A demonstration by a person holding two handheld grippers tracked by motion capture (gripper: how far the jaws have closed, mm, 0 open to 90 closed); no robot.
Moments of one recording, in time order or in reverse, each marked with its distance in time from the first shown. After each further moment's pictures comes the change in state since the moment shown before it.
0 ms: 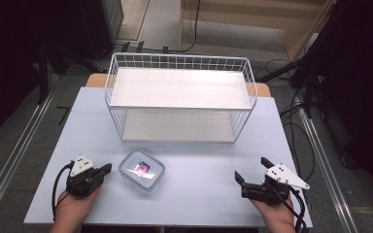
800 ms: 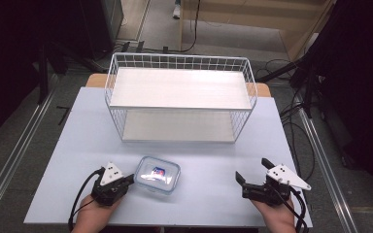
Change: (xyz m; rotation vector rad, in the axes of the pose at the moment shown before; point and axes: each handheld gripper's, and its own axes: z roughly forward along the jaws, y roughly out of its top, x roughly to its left) left arm -0.066 0.001 0.015 0.061 -0.136 0.147; right arm -0.001 -0.001 -0.002 -0.003 0.002 0.013
